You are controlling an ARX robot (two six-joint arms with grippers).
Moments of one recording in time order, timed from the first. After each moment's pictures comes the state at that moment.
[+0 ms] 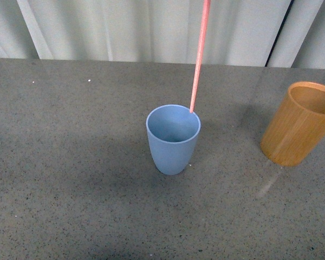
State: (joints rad) left arm 0.00 0.00 0.02 0.00 0.00 0.00; right arm 0.44 1.69 0.95 0.59 -0.12 0.16
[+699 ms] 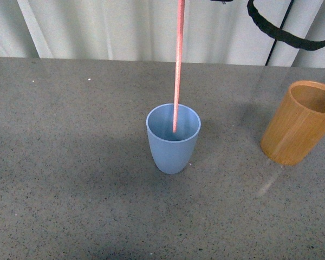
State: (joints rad) left arm 0.00 0.00 0.02 0.00 0.00 0.00; right arm 0.48 1.81 0.98 0.62 -0.13 0.16
